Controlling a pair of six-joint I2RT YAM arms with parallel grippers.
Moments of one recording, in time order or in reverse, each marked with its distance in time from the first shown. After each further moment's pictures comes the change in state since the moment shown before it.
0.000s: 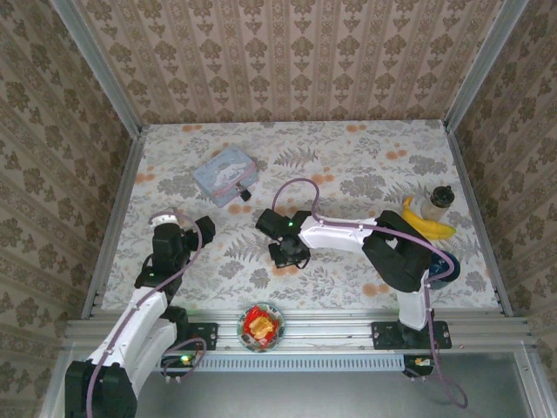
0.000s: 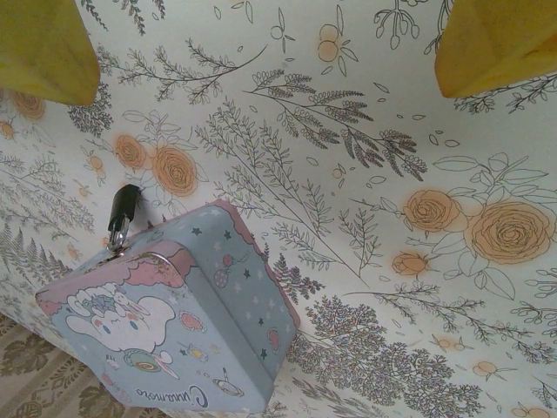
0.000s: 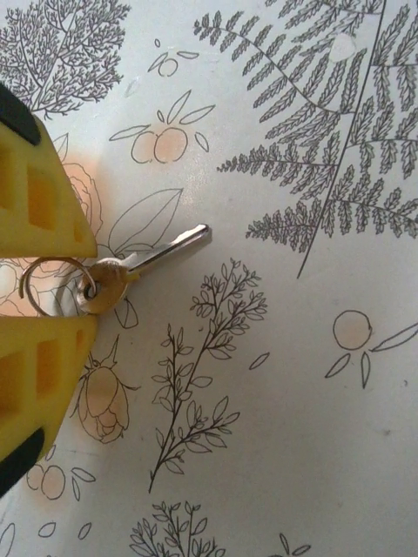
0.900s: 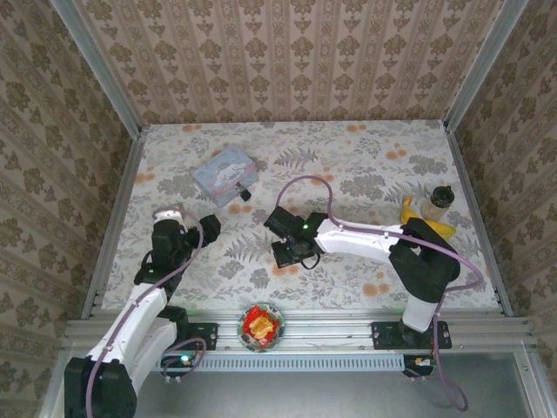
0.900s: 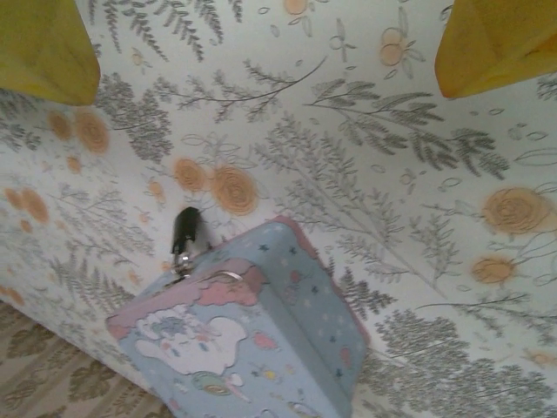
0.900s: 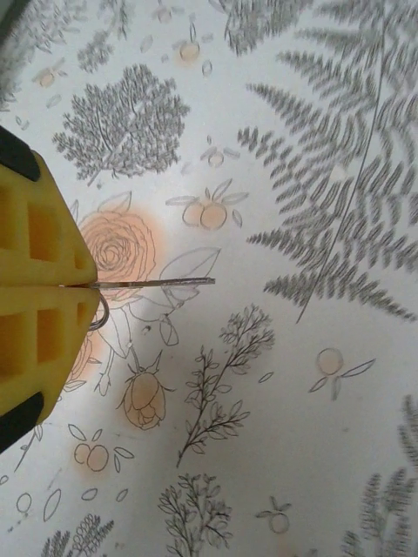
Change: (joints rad) left arm 0.005 0.034 0.045 -0.002 0.152 0.012; right arm -0.003 -0.187 -0.117 0.103 -0.012 -0.091
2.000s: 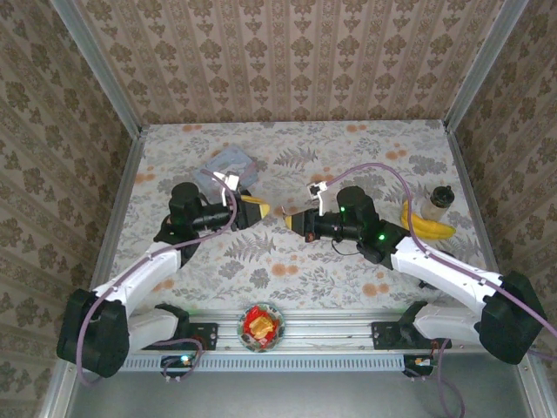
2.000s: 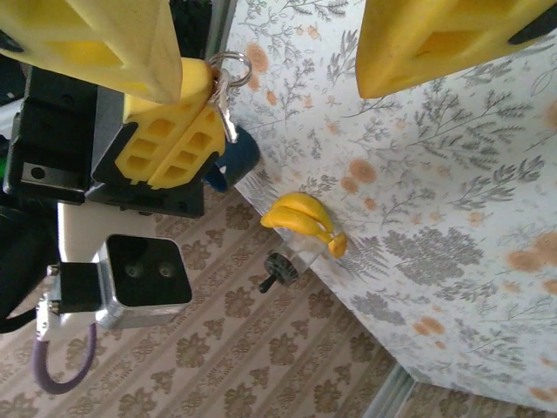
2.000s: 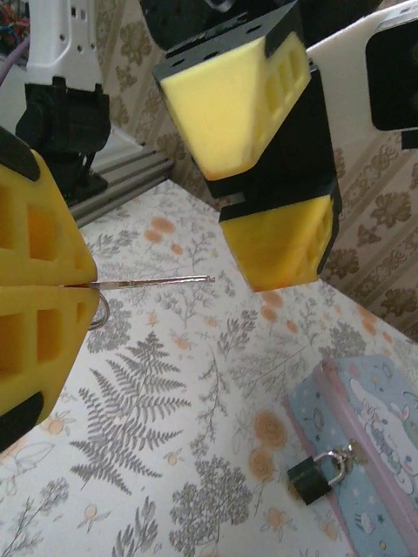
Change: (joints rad) left arm -0.224 0.384 0.285 0.465 0.866 -0.083; right arm -0.232 -0.568 -0.392 0.658 -0.385 0.038
